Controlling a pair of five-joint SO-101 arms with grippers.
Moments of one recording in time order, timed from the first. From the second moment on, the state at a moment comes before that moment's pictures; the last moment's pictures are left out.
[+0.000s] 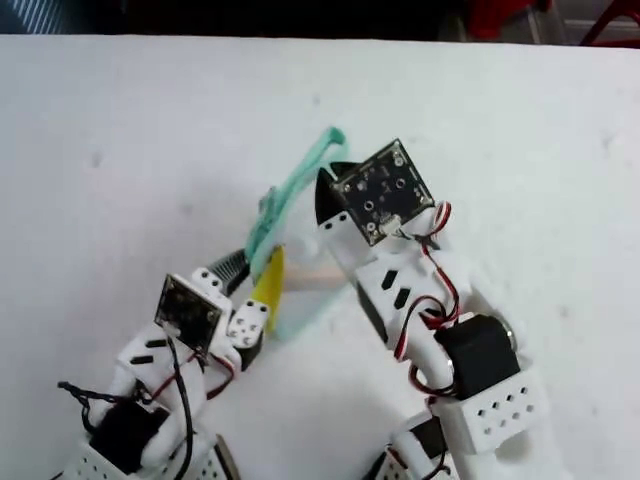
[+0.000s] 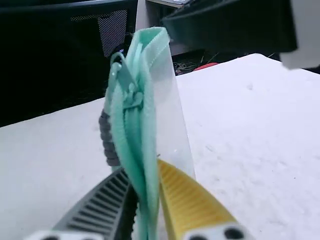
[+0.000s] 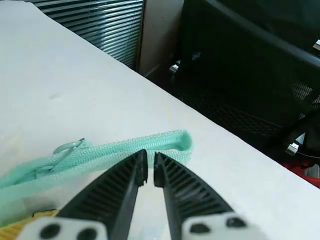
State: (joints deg) left arm 27.3 -104.0 79.8 45.5 1.6; right arm -27.5 -54.9 29.9 51.8 18.0
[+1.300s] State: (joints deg) left arm 42.3 -104.8 76.4 55.3 -1.5; right arm -29.5 -32.7 -0.4 97.0 10.7
